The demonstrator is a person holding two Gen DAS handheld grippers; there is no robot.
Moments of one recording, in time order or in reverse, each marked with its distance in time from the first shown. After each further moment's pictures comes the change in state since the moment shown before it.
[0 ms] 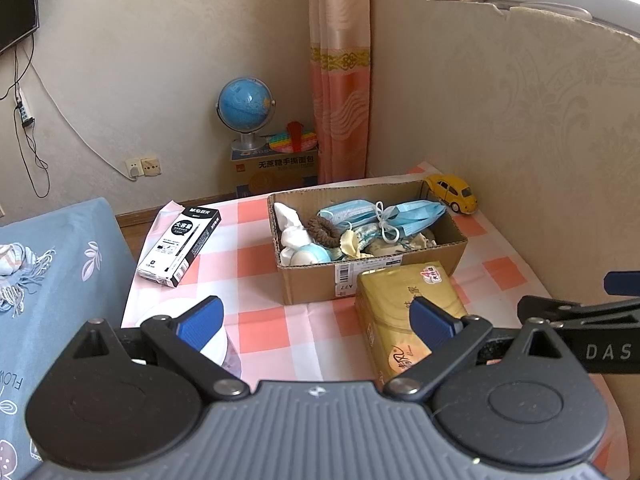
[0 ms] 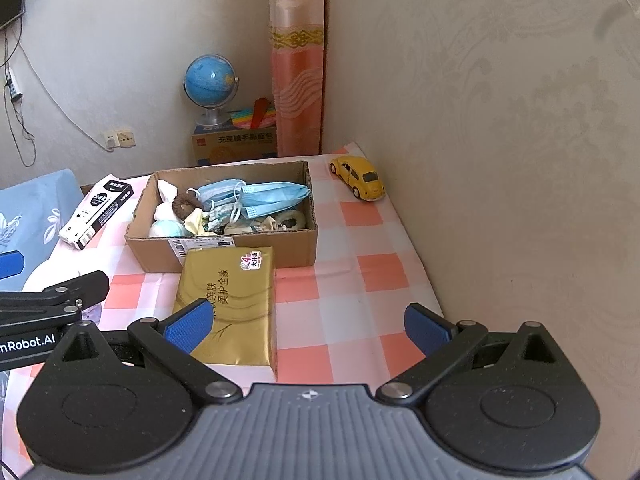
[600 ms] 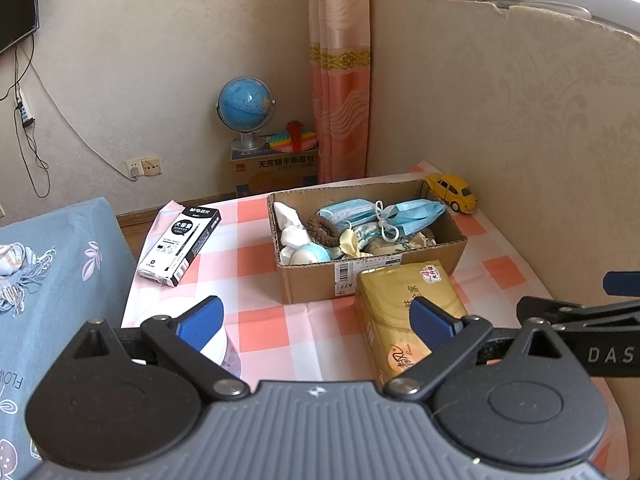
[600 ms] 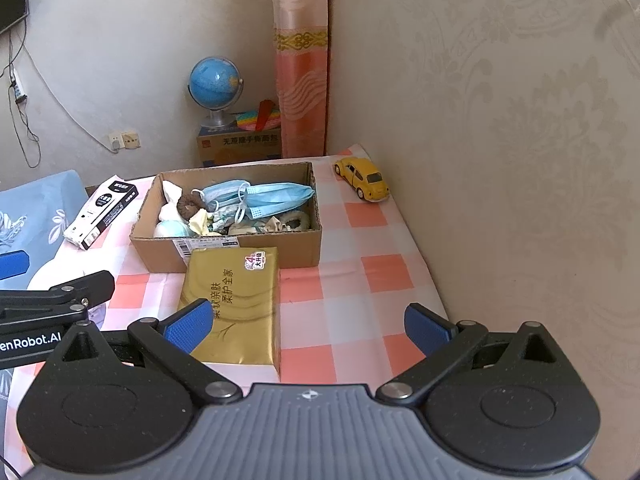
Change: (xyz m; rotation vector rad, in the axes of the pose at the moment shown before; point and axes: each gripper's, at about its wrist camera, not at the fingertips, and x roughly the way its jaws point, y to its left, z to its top) left arm -0.001 -0.001 0.000 0.003 0.001 0.001; right arm -0.002 -0.001 -0.001 0.001 -0.007 0.013
